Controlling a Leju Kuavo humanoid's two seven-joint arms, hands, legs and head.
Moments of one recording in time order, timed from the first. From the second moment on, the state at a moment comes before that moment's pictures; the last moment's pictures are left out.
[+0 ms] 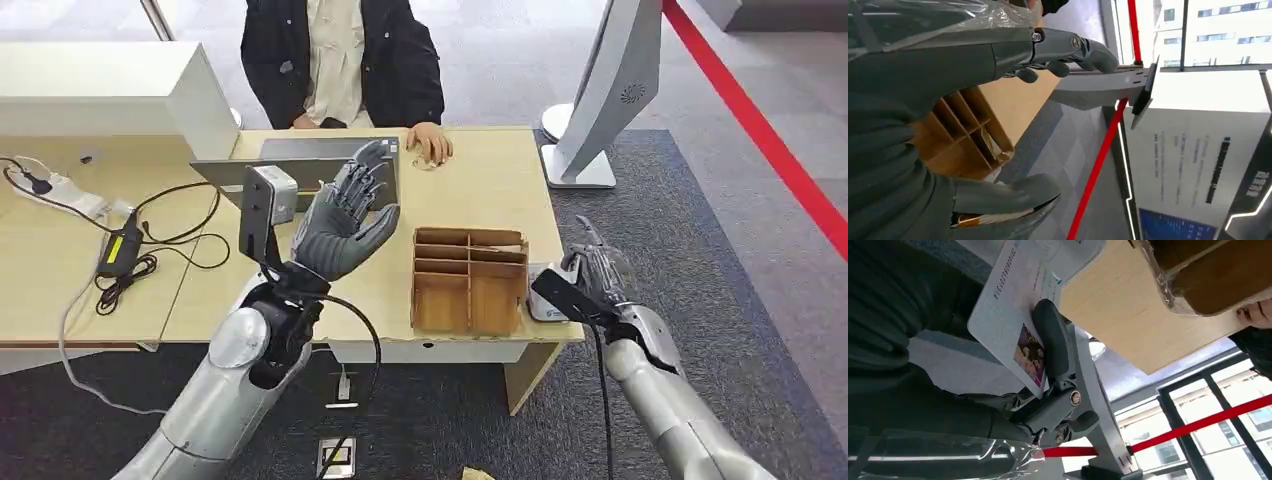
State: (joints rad) left arm -0.56 -0.07 -0.58 -1.47 0.20 0.03 -0.07; right arm -0.55 -0.28 0.40 -0.84 0.61 -0.32 -0.23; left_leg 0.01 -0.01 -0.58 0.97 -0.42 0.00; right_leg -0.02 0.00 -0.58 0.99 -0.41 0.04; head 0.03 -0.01
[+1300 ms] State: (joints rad) left arm -0.53 -0.06 -0.58 -1.51 0.20 0.02 -0.01; right arm -0.56 -0.28 0.40 -0.55 0.56 -0.38 -0.23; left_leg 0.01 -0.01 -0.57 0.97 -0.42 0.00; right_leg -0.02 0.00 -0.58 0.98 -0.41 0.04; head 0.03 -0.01
